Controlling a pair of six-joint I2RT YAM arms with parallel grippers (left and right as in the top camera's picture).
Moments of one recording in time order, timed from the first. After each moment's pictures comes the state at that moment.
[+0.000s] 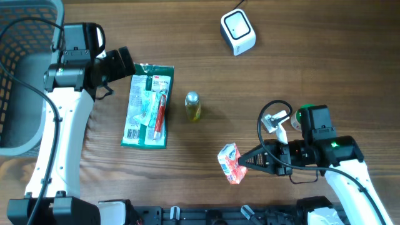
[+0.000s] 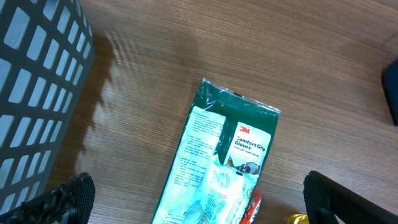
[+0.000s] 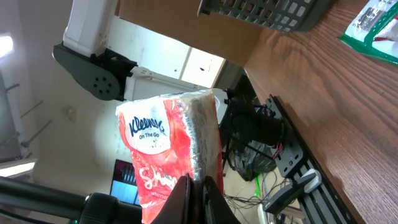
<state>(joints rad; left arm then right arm) 0.02 1.49 1.38 -0.86 -0.03 -0.28 0.14 1.02 0.66 -0.96 -1.56 -0.12</state>
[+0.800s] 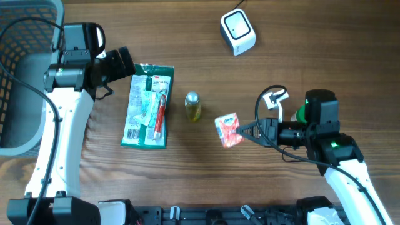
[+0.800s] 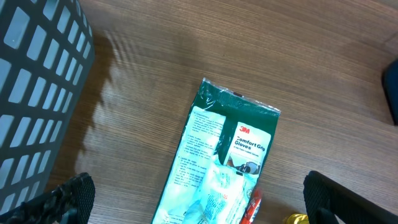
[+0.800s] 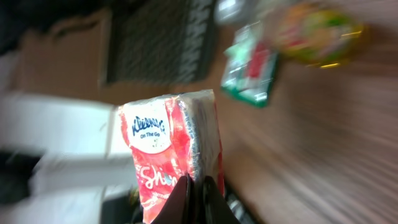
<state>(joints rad) 0.02 1.49 1.38 -0.86 -0.03 -0.28 0.14 1.02 0.66 -0.47 -1.08 0.51</state>
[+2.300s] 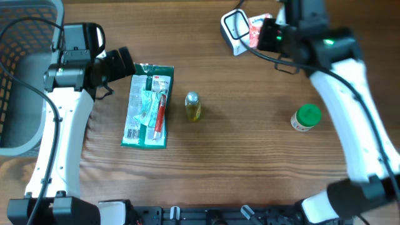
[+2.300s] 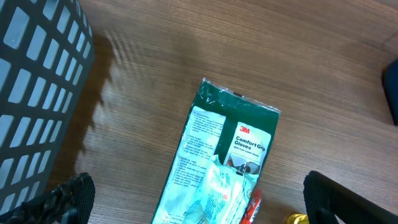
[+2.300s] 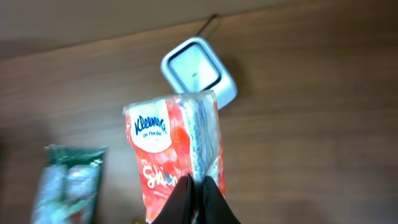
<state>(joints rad) 0.02 1.49 1.38 -0.86 -0.03 -0.28 0.32 1.71 1.81 -0.95 0.13 0.37</state>
